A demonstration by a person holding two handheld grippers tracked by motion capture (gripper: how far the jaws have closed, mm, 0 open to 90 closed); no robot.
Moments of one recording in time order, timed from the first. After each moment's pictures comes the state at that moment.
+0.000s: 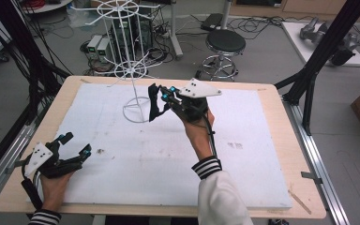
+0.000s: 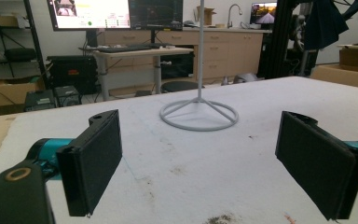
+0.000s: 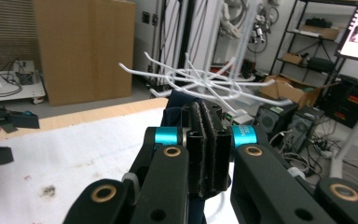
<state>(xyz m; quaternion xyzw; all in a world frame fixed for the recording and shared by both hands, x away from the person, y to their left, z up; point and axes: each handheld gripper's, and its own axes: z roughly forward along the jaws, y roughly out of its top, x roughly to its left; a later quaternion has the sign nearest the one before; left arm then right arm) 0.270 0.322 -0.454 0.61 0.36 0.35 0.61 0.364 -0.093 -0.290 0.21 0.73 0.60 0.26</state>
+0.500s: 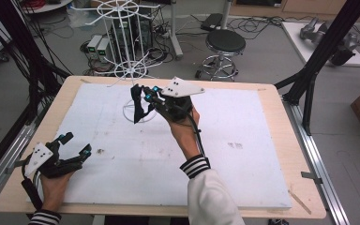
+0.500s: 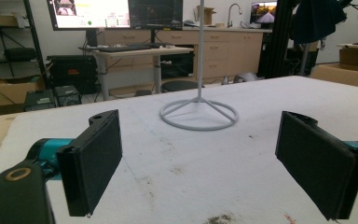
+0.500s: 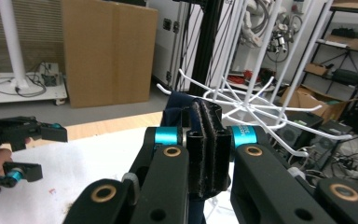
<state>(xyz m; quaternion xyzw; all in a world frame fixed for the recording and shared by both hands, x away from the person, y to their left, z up) 0.270 0.322 -0.454 0.61 0.36 0.35 0.61 0.362 -0.057 -0.284 0.18 0.73 0.61 0.24</state>
